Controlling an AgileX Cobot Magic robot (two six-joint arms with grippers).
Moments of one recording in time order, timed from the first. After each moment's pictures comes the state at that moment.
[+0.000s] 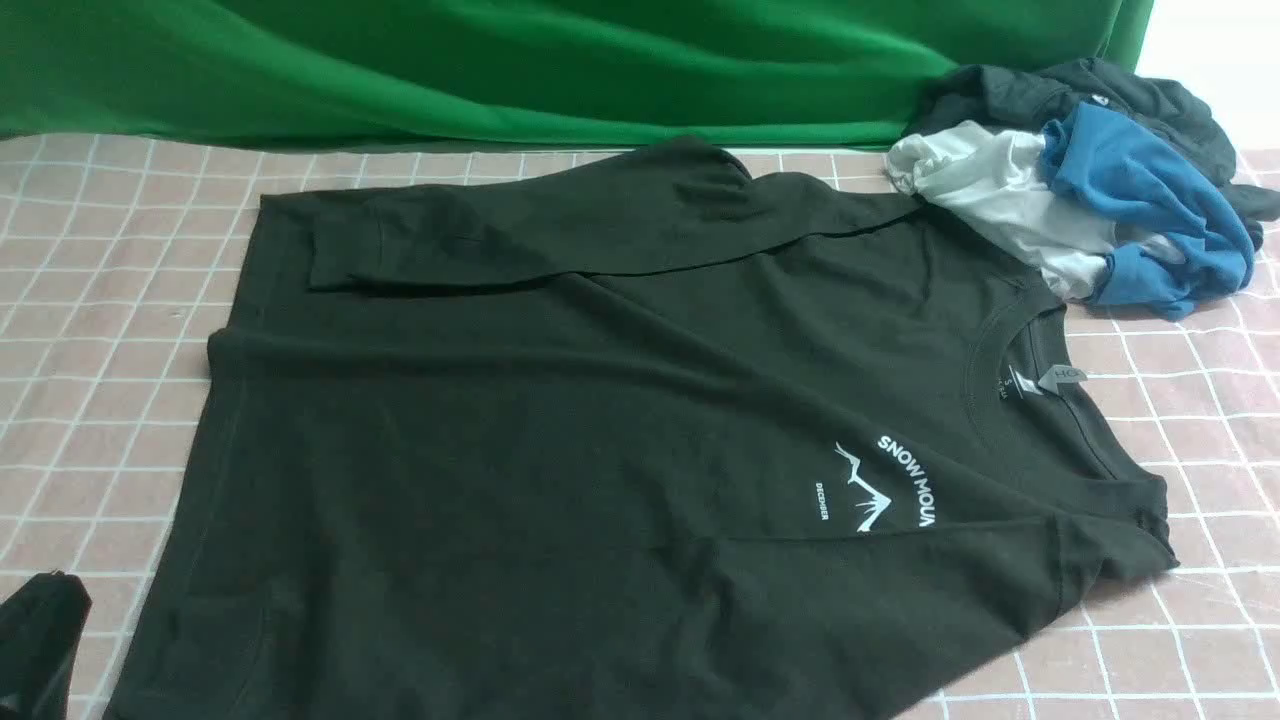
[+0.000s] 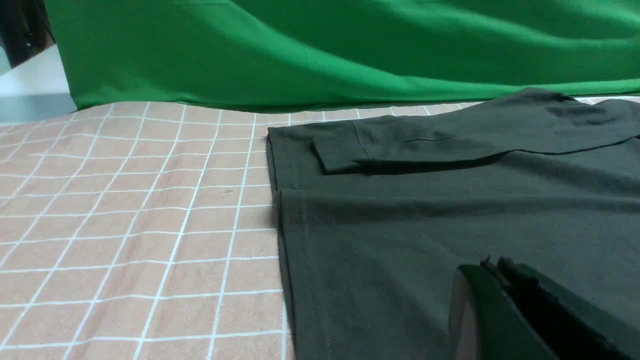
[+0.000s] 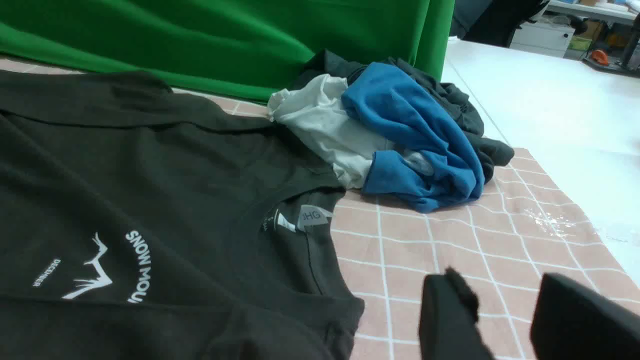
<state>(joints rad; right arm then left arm) -0.01 0.00 0.01 0.01 0.24 -0.16 0.00 0.00 0.01 0.01 0.21 0.05</state>
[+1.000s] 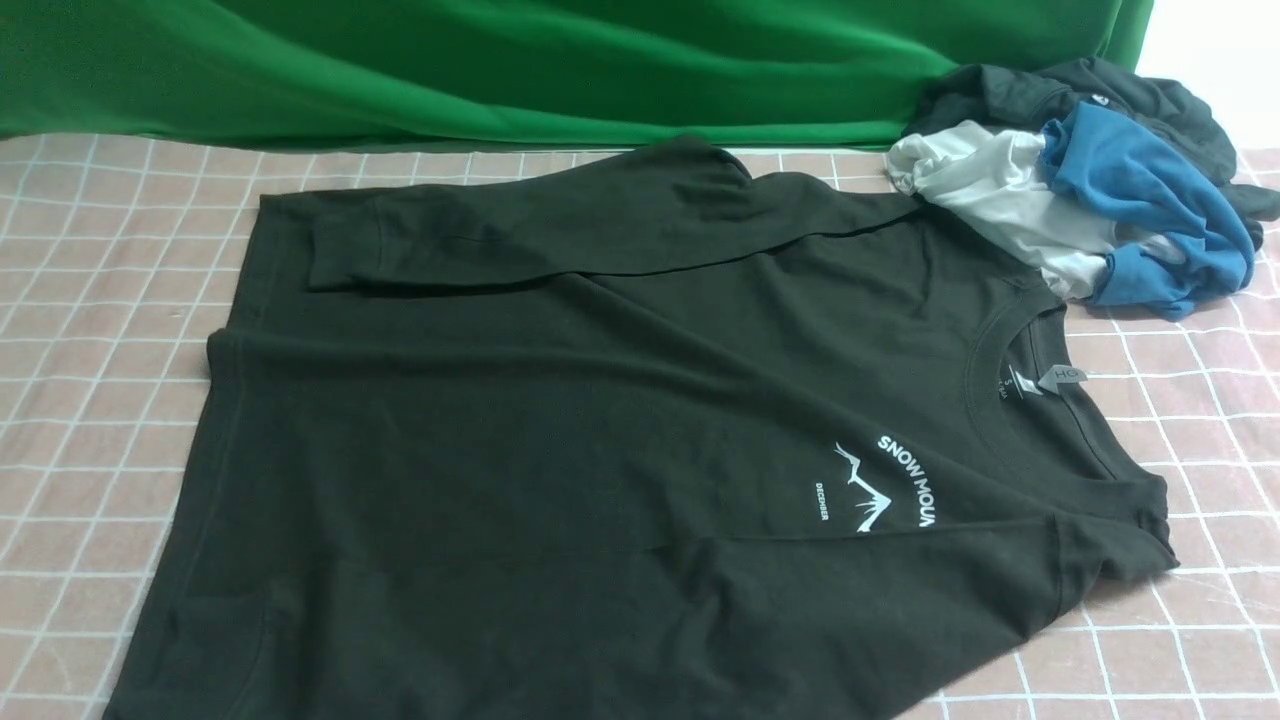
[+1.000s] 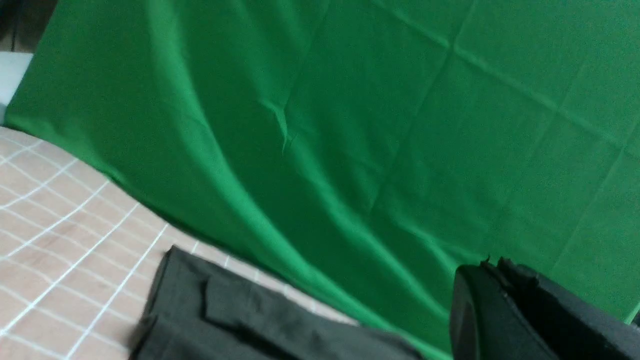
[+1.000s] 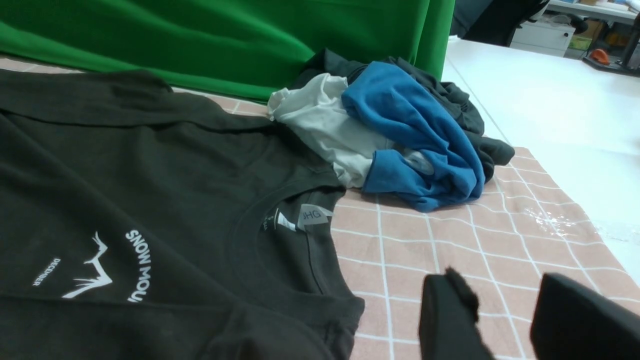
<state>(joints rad) -0.01 0.00 0.01 0.01 0.24 -0.16 0.00 0.00 0.01 -0.34 -0.14 -0.18</state>
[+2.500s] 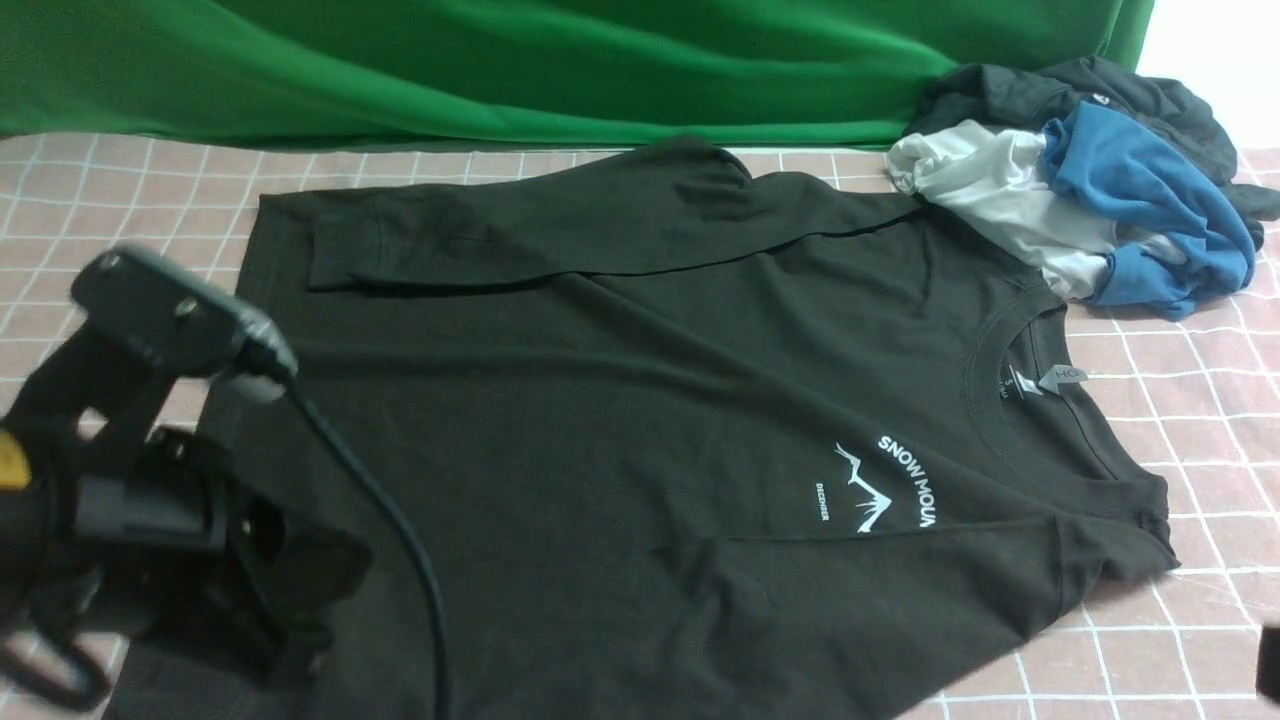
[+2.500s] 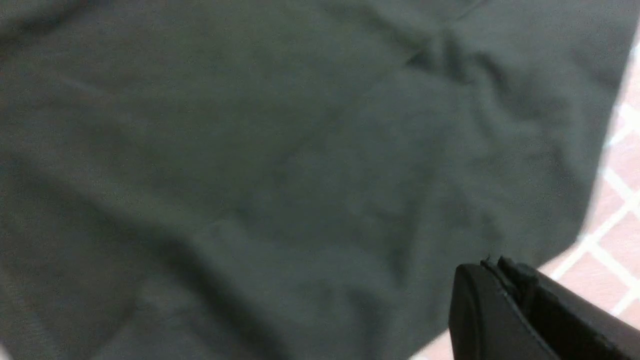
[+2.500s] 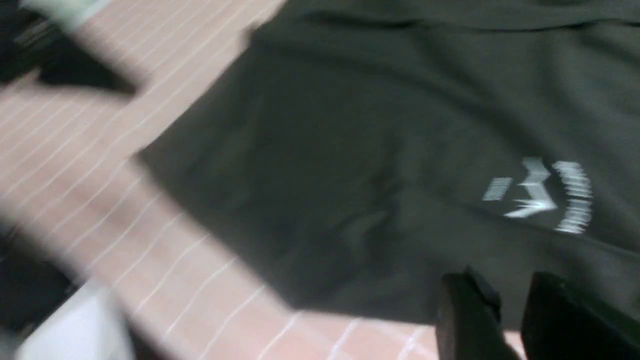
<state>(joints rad) 0.74 0.40 -0.62 0.13 0.80 0.14 -0.24 0.96 -0.77 -0.33 0.94 0.49</state>
